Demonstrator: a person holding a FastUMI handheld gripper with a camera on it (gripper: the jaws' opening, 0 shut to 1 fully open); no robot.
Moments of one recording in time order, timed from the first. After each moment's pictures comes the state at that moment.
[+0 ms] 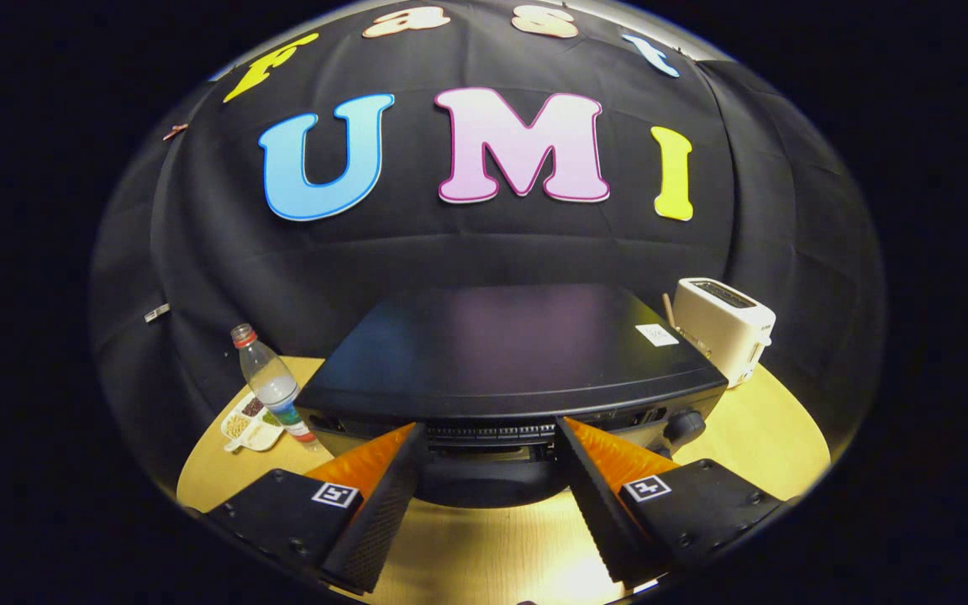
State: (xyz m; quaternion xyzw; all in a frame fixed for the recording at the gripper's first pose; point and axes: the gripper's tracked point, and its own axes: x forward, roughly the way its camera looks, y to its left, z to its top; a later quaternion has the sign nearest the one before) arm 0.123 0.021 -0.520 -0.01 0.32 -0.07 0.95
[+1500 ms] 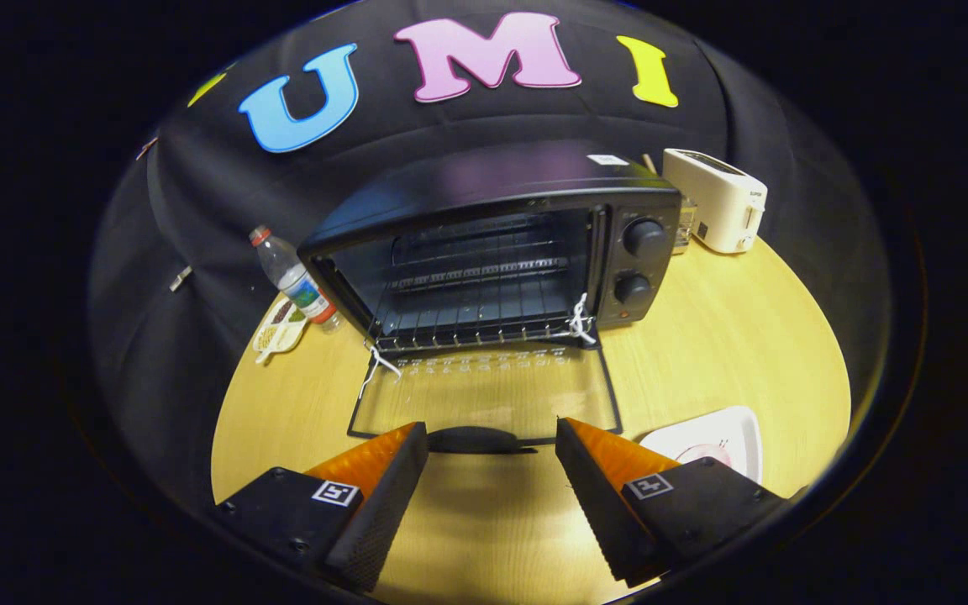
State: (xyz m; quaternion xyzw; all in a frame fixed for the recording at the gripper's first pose) arm -0.015 -0.015 -0.539 0.09 0.48 -0.05 0.87
